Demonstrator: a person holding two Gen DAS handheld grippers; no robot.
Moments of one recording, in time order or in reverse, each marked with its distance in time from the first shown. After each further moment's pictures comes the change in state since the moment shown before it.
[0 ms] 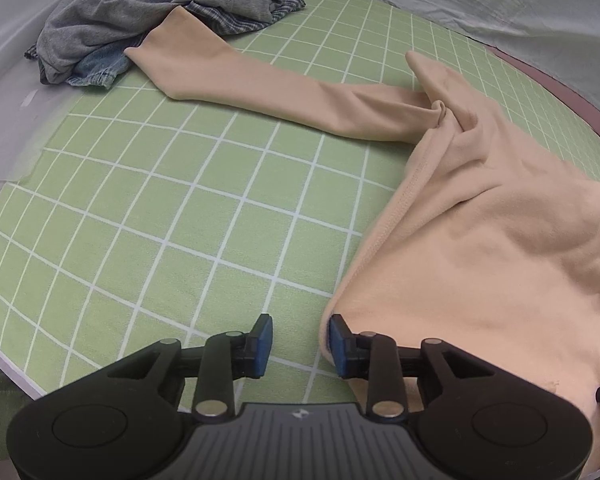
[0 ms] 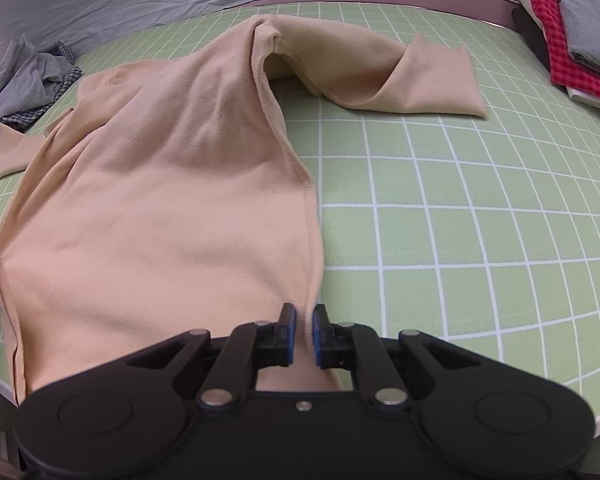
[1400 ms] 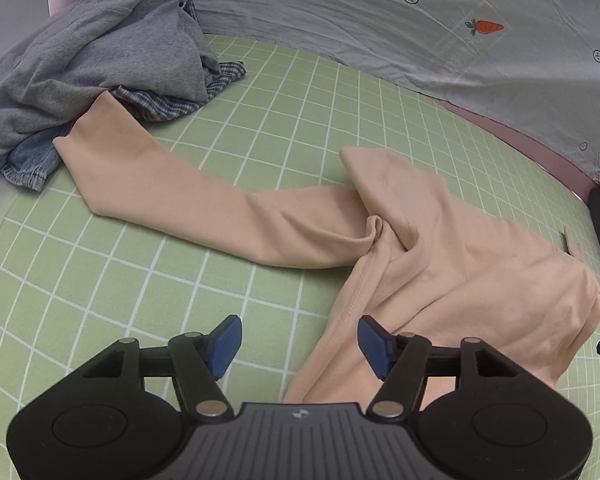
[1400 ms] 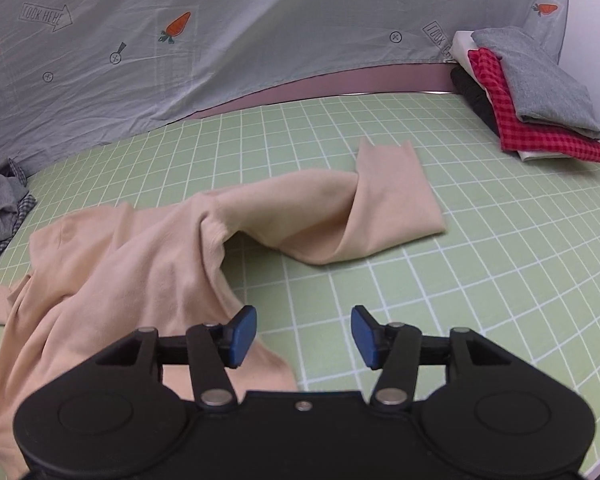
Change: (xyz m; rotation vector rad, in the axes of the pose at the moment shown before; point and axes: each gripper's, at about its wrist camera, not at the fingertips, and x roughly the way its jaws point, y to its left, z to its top) left arm 0.002 -0.028 0.081 0.034 -0.109 -0.135; right arm -0.014 -0.012 0.091 0.169 -0.247 -0.117
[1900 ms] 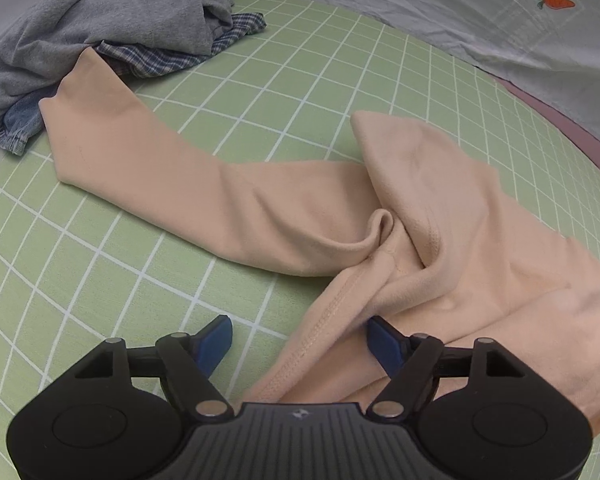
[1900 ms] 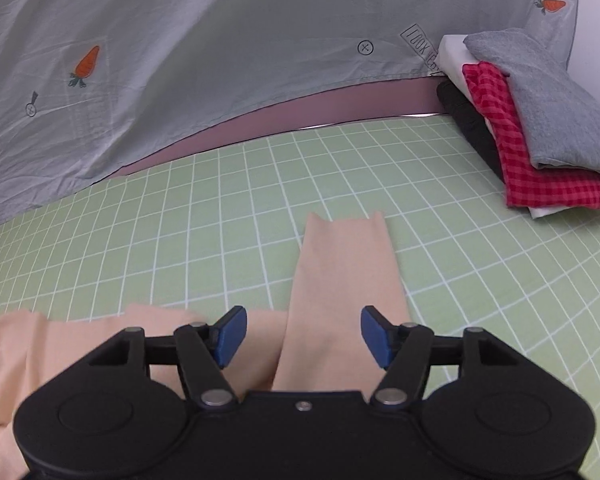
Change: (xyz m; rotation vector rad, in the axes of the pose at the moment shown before) left arm 0.065 -0.041 0.017 -0.112 0.104 0.157; right arm 0.116 -0.056 0.108 0.045 0.018 -0.034
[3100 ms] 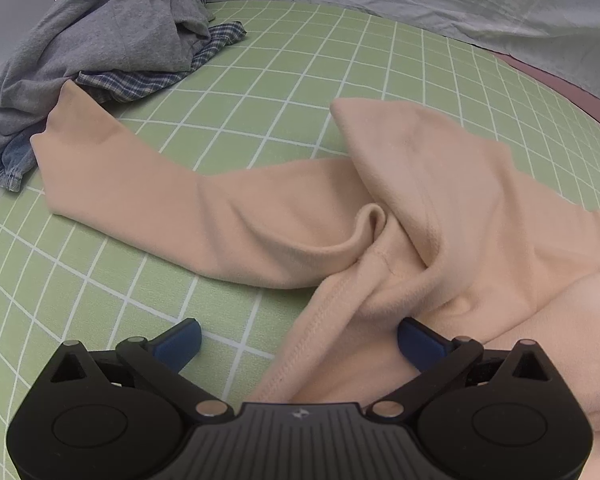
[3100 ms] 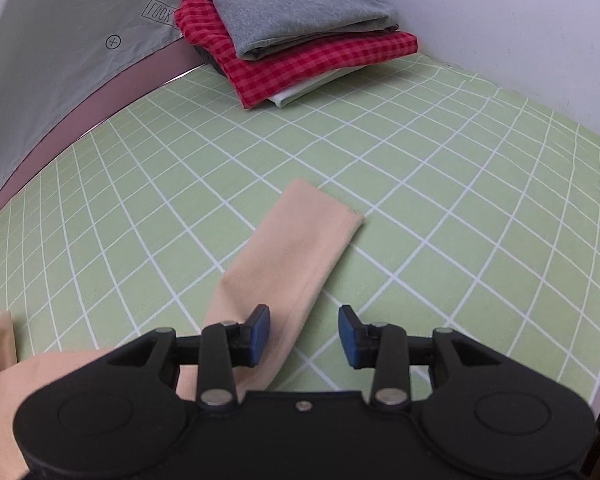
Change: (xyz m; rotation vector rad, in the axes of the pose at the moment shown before) left arm 0.015 -0.023 -0.004 0.098 -0.040 0.097; right arm -0.042 -0.153 -0.099 0.438 0.038 -0.300
